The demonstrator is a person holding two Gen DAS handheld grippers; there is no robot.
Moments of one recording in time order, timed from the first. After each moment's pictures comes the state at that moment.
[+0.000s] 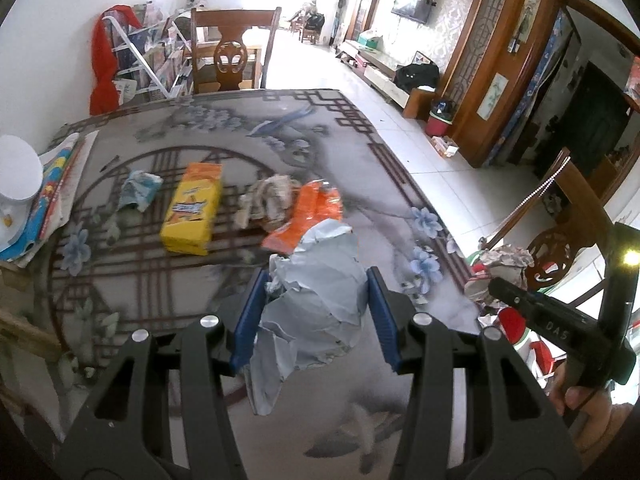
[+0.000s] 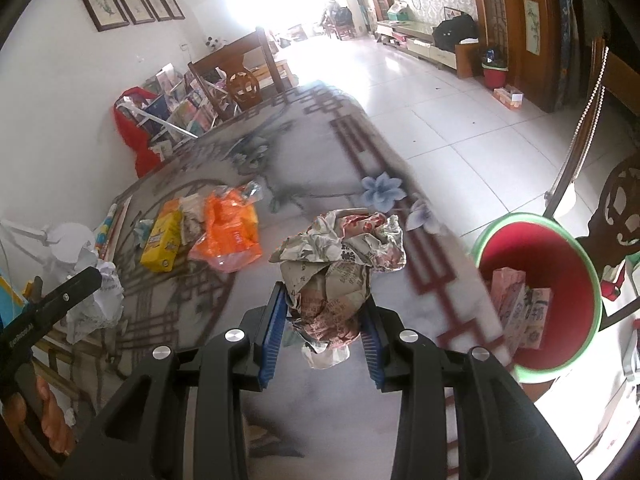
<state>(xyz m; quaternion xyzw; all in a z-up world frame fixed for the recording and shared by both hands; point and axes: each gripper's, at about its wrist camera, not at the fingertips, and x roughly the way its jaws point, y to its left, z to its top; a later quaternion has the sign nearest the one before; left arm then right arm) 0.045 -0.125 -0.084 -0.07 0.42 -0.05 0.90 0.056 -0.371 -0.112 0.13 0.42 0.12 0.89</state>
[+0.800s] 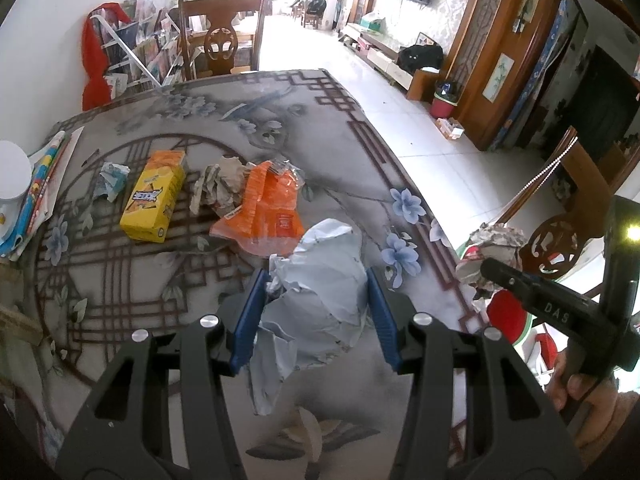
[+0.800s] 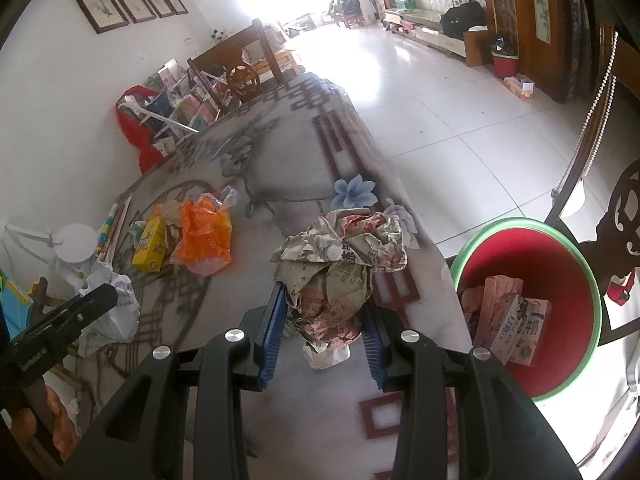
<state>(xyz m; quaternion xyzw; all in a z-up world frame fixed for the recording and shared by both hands) 0.059 -0.191 -0.095 -0.05 0.45 -0.04 0.89 0.082 -0.415 -0.124 0.14 0.44 0.15 0.87</state>
